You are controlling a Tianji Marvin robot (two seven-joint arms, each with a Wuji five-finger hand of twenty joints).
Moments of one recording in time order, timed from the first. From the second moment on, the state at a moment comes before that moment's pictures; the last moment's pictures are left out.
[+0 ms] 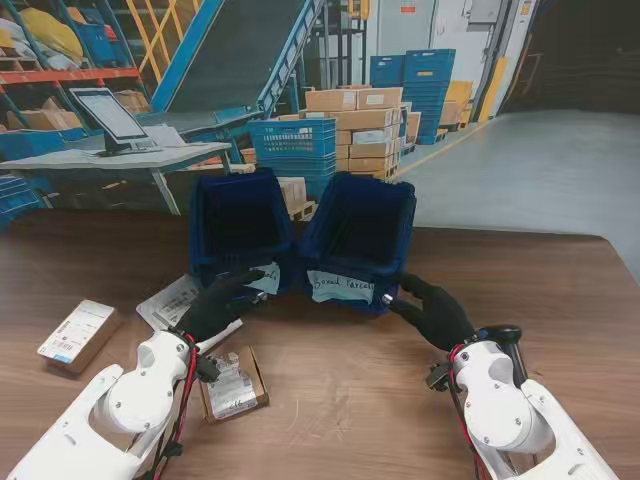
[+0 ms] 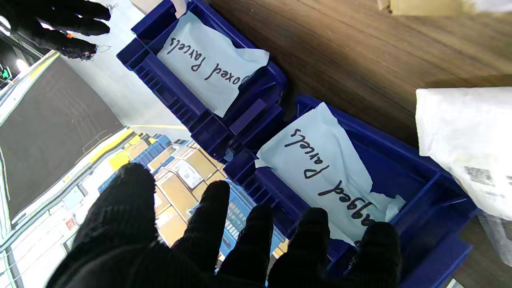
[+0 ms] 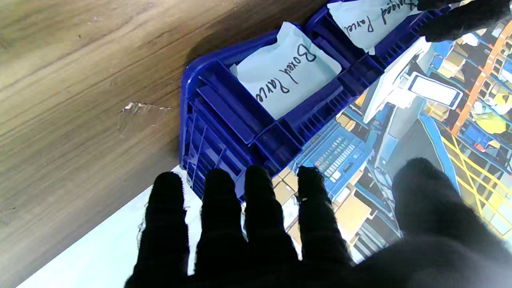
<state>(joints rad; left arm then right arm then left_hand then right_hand) 1.57 -1.13 -1.23 -1.58 0.38 -0.11 0.03 -1.71 -1.13 1.33 -1.74 -0.46 0.05 -0.07 0.82 0.00 0.03 0.03 0.44 0.16 0.11 0.30 0.30 0.21 0.06 0.25 0.21 0.31 0.07 0.29 0.00 0.44 0.14 0.51 0.45 -0.14 0.39 -0.03 0.41 0.01 0.28 0.55 0.54 0.15 0.22 0.26 0.53 0.15 0.14 0.26 0.20 0.25 0.56 0.59</state>
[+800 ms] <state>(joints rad) 1.53 -1.13 -1.21 -1.54 0.37 -0.14 0.03 -1.73 -1.13 1.34 -1.76 -0.46 0.06 -0.06 0.82 0.00 0.03 0.03 0.44 0.16 0.11 0.30 0.30 0.21 0.06 0.25 0.21 0.31 0.07 0.29 0.00 0.44 0.14 0.51 0.45 -0.14 0.39 -0.03 0.41 0.01 0.28 0.55 0.54 0.15 0.22 0.26 0.53 0.15 0.14 0.26 0.20 0.25 0.56 0.59</state>
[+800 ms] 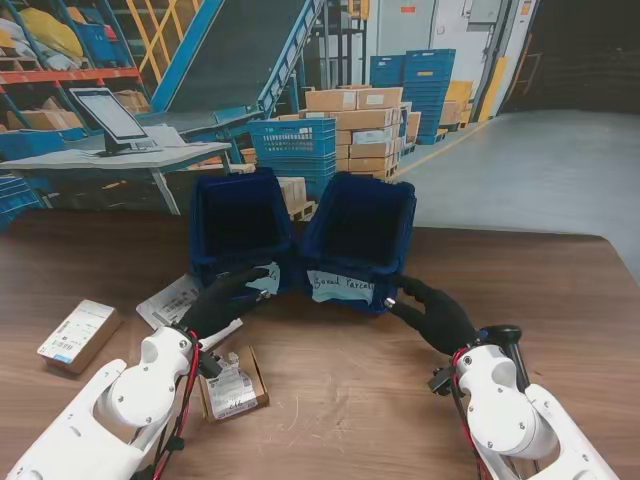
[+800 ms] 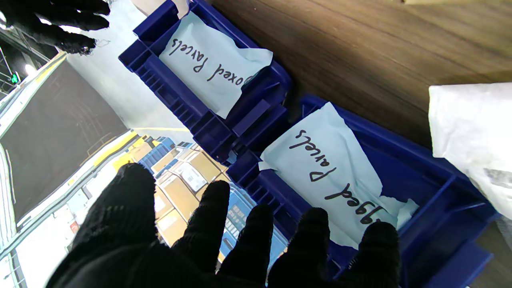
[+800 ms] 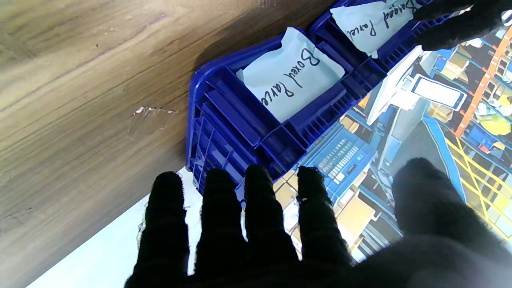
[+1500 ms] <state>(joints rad) 1.71 -1.10 -1.41 -1.69 0.59 -0.04 -0.08 -1.73 -1.13 1.35 -1.76 -0.46 0.04 -0.09 0.81 -0.05 0.03 0.03 0.44 0.16 0.11 0.30 0.30 0.21 0.06 0.25 0.21 0.31 0.07 0.29 0.00 0.44 0.14 0.51 0.45 -0.14 0.39 -0.03 0.41 0.01 0.28 0.55 0.54 0.15 0.22 0.26 0.53 0.15 0.14 0.26 0.20 0.25 0.56 0.59</state>
